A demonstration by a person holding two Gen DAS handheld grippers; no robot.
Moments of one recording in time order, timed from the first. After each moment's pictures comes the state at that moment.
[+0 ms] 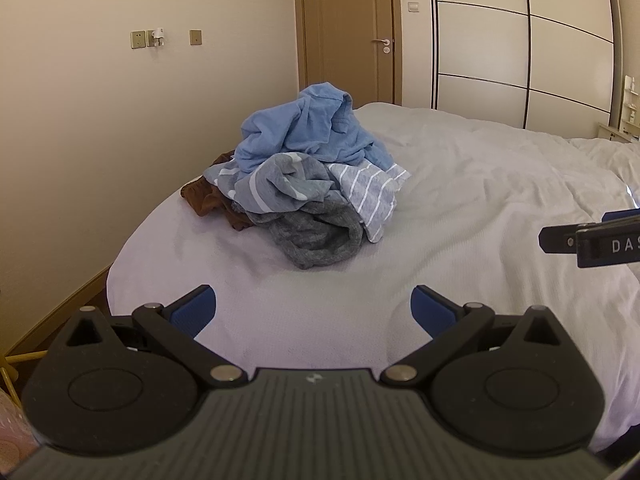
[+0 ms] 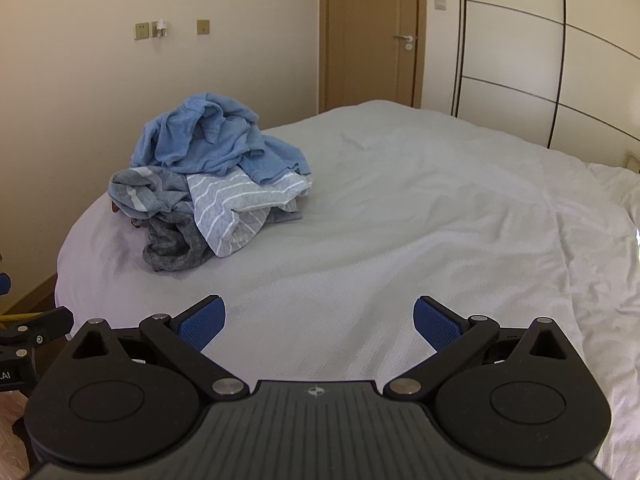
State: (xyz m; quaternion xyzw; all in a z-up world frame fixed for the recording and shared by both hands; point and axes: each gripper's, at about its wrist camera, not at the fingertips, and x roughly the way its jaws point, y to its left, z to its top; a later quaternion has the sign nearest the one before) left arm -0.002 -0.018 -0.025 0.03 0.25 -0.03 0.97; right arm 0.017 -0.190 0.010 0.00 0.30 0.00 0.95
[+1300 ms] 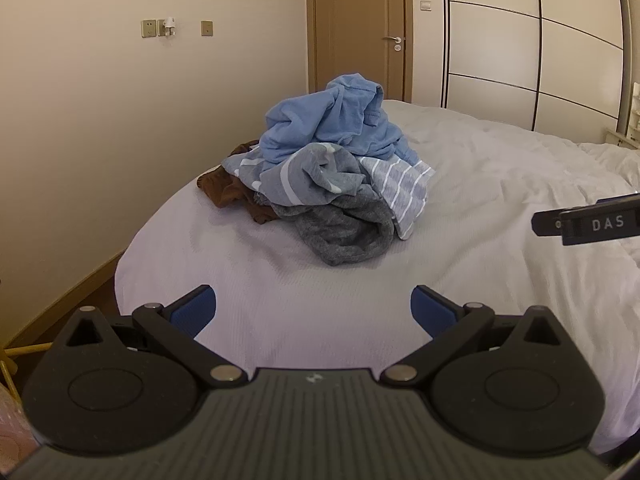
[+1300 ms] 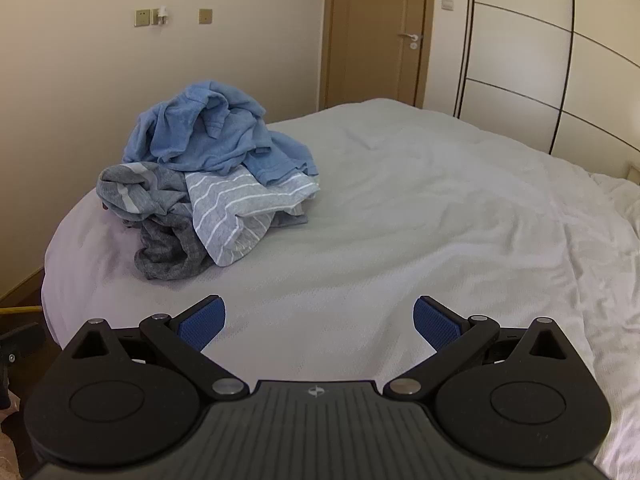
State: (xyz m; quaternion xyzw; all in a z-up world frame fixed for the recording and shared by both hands) left arm 0.015 0.016 -0.033 0.02 0.26 -0.03 0.96; right arm 0.059 -0.166 0.003 -0.02 0.31 0.00 0.95
